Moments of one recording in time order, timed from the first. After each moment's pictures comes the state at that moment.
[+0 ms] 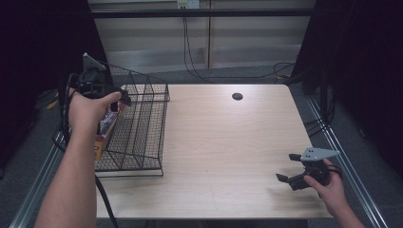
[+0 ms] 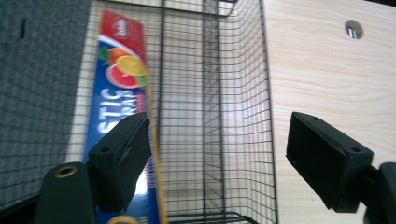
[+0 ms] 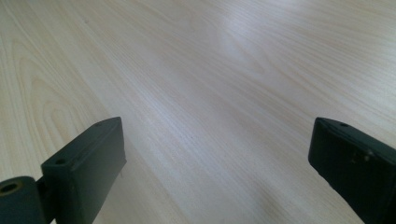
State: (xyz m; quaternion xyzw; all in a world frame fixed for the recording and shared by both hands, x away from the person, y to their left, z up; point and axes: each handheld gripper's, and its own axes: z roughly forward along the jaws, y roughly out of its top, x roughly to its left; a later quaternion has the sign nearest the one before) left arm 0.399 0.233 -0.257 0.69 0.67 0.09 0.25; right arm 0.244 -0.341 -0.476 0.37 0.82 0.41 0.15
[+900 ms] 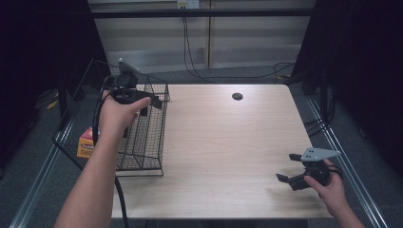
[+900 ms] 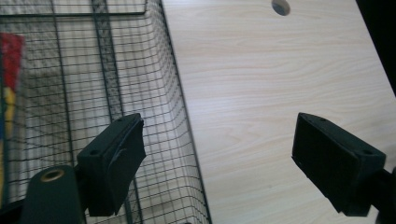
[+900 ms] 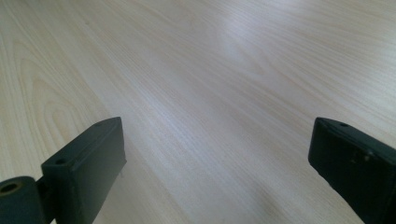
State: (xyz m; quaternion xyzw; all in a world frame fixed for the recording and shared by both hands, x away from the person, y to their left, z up) left arm 0.394 0.169 -0.273 0.75 0.59 0.05 0.29; right arm 0.243 -0.340 -0.475 0.37 0.82 0.41 0.16
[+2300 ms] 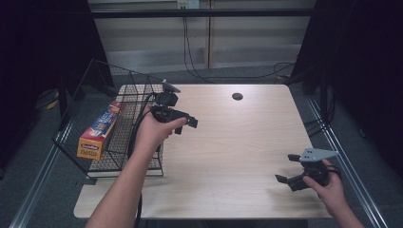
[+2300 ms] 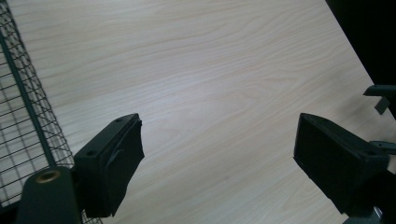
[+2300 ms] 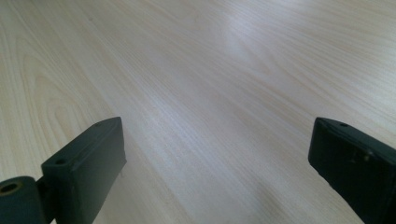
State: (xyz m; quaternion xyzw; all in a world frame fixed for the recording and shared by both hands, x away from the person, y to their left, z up) left arm 0.379 0.092 -0.323 0.81 0.49 0.00 0.31; right arm 0.243 -0.338 -0.477 0.36 0.82 0.41 0.16
